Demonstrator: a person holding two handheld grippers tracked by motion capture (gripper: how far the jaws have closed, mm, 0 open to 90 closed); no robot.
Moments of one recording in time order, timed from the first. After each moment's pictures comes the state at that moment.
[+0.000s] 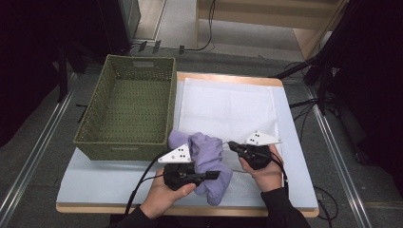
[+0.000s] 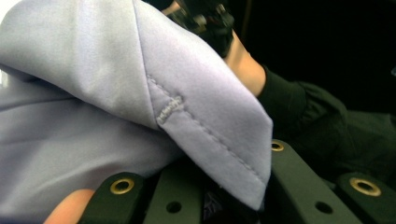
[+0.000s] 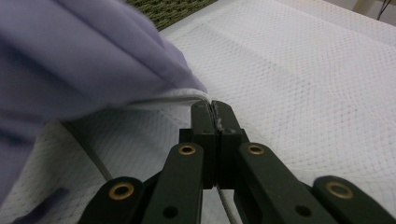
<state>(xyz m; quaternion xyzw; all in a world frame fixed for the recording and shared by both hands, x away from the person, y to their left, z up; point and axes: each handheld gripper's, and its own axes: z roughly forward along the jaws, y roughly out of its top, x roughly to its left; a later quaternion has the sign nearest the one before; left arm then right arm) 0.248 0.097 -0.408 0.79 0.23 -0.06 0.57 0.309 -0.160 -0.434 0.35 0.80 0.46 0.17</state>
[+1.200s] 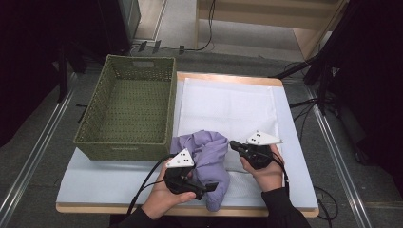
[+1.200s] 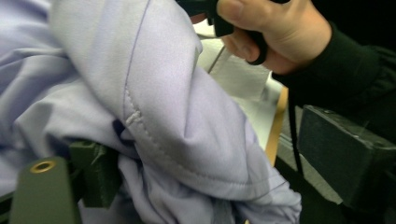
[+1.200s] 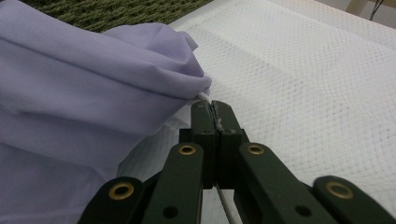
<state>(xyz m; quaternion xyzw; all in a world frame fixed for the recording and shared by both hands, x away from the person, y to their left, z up) 0.247 0.101 -0.430 0.81 0.29 -0.01 0.51 0.310 -0.163 -0.434 0.36 0.80 0.46 0.17</state>
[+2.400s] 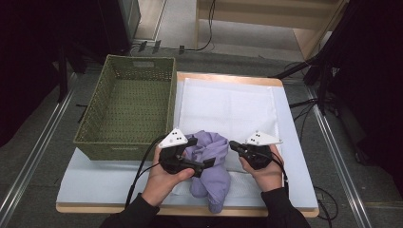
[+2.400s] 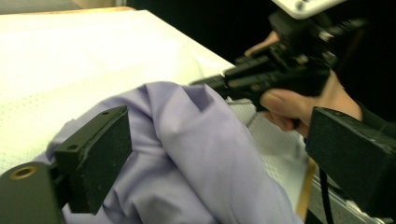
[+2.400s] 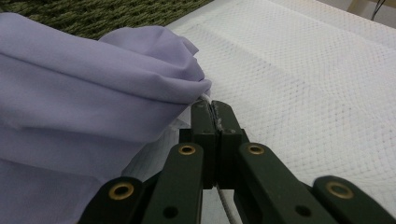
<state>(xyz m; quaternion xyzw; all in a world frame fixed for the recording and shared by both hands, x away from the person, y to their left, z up) 0.280 0.103 -0.386 0.77 0.35 0.06 0.53 0.310 -0.162 -0.435 0.36 0.80 0.46 0.17</state>
